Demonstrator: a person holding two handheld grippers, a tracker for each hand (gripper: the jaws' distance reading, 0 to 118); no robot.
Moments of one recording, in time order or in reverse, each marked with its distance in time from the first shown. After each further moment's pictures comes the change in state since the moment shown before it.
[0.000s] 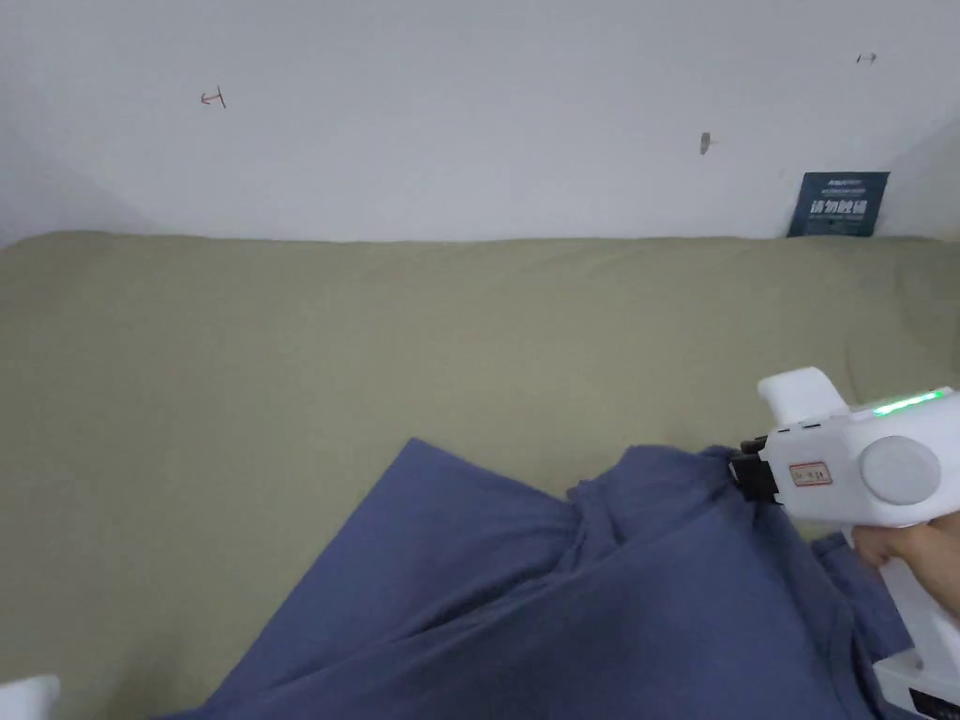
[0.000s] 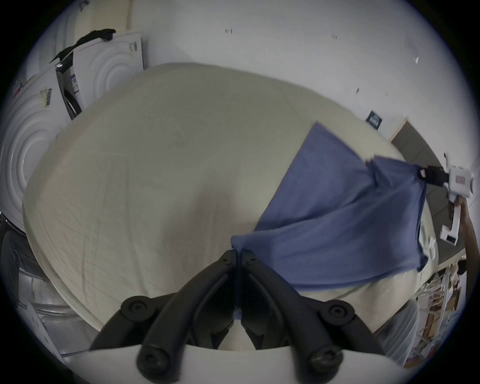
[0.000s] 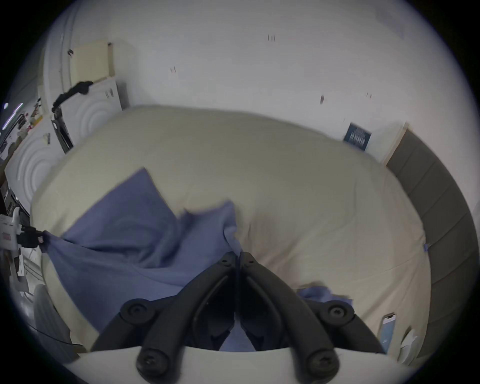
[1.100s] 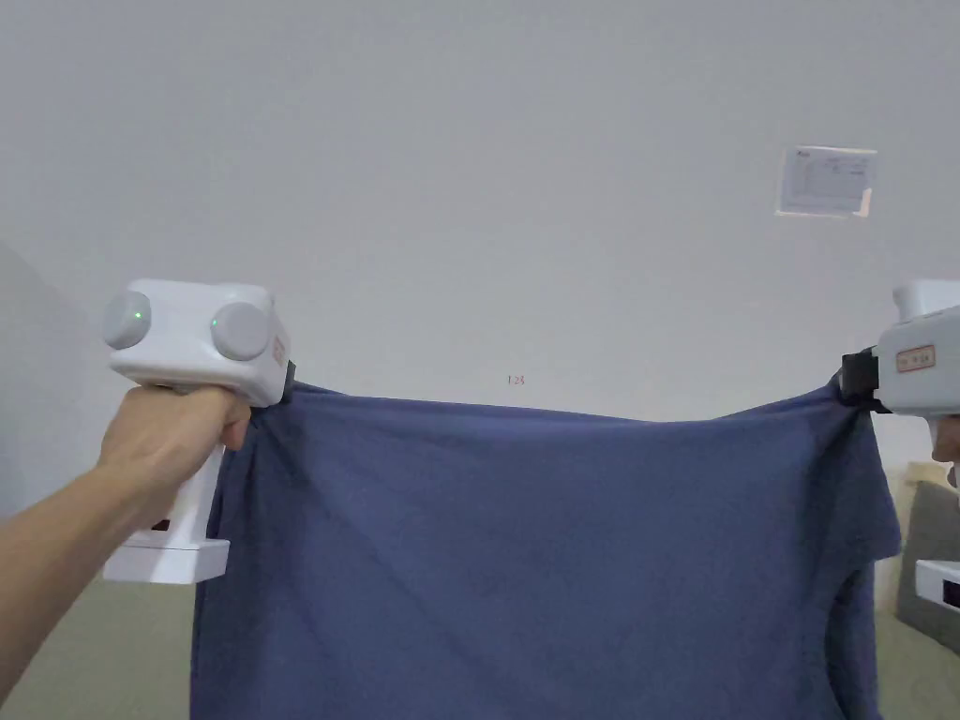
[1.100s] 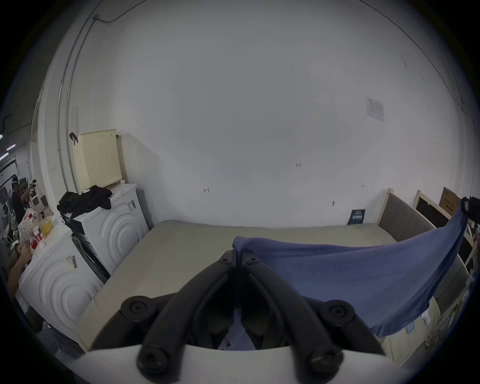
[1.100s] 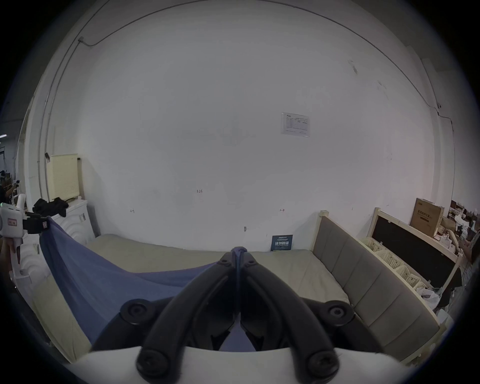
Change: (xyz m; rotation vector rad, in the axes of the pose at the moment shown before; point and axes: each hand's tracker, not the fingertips) left arm 0.206 0.338 0.235 0.579 0.091 -0.183; right arm 0.096 0.202 0.311 0.551 -0.280 -0.205
